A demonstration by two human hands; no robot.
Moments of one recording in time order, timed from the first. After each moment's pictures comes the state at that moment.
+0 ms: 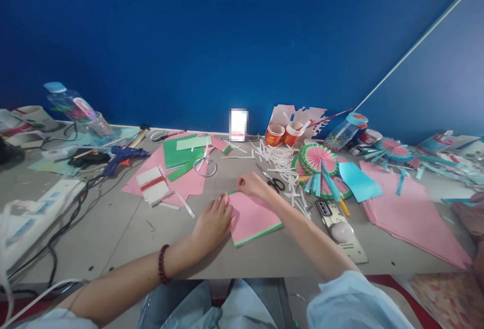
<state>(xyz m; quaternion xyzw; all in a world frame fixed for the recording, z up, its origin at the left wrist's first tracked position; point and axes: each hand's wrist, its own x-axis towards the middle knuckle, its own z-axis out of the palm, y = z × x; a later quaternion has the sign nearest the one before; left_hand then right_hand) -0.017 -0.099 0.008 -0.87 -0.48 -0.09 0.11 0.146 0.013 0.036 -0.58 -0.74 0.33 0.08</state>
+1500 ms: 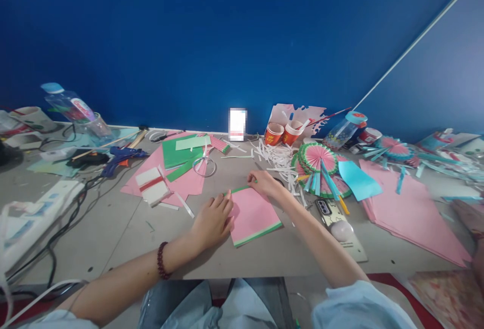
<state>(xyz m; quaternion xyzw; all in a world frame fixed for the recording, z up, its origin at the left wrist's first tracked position) -0.026 -0.089 0.015 -0.89 -0.45 -0.05 0.03 0.183 0.015 0.038 -0.56 -0.77 0.28 0.11</state>
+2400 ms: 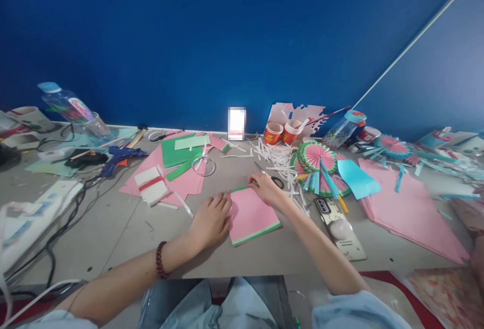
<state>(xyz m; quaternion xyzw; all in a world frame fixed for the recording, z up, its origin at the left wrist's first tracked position) -0.027 -0.091 0.018 -0.89 -0.45 -0.05 0.00 0.192 0.001 0.018 -0.50 -0.81 0.23 0.19</state>
